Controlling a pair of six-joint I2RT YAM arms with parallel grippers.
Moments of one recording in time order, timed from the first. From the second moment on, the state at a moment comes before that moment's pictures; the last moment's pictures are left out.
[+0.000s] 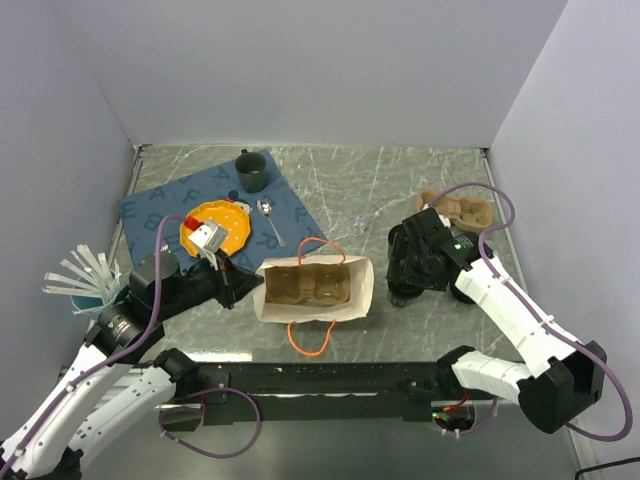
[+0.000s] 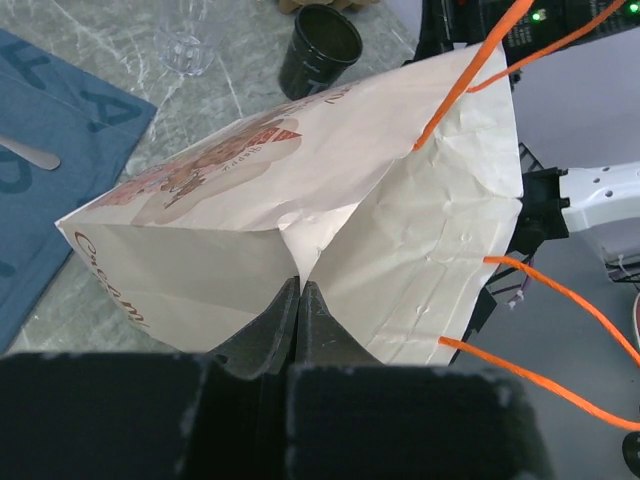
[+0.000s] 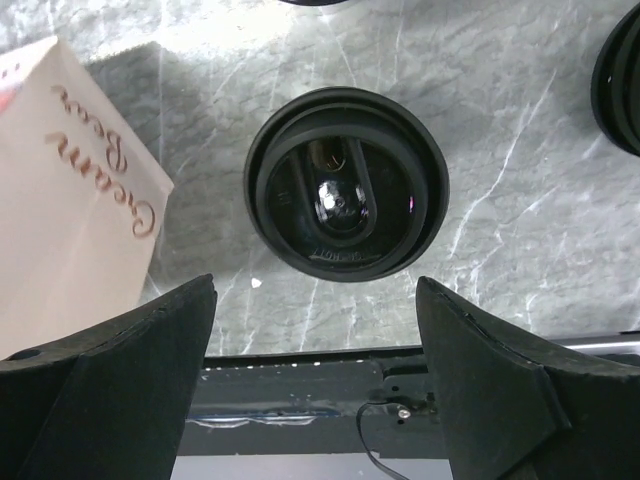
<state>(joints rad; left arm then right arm) -0.62 0.56 0.80 -0.51 0.30 -0.40 0.48 1.11 1.01 -1.05 0.18 0.67</state>
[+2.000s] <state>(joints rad) -0.62 0.48 0.75 -0.46 0.36 -0.22 0.40 1.25 0.99 -0.97 0.16 0.51</state>
